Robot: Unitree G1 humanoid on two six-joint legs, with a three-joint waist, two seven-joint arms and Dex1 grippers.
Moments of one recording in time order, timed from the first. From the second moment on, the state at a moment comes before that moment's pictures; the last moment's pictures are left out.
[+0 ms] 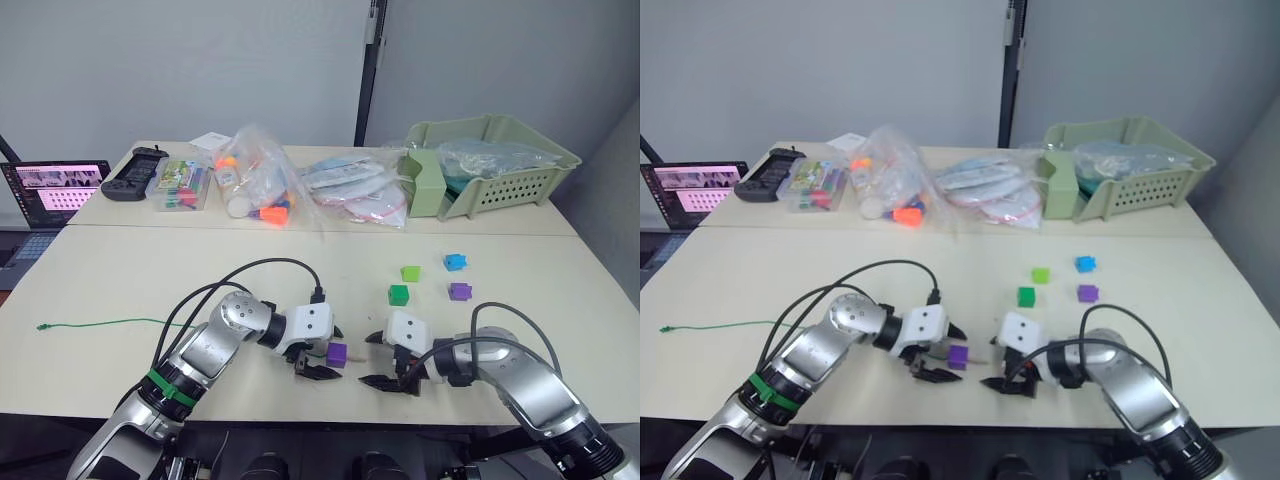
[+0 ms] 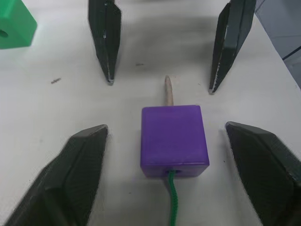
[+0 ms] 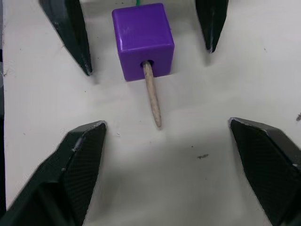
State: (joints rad) left arm -0.55 0.52 -0.46 -0.02 -0.06 0.31 -1.21; right arm -0.26 -0.71 0.31 -0.34 0.18 0.55 0.96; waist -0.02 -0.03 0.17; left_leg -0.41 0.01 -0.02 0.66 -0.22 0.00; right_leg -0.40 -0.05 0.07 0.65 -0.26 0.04
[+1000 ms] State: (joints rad) left arm -0.49 0.78 -0.32 0.07 -0.14 0.18 -1.38; right arm -0.30 -0.69 0.35 -0.30 0.16 0.47 0.98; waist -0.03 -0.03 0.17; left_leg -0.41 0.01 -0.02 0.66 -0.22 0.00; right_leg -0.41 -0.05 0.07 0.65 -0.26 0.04
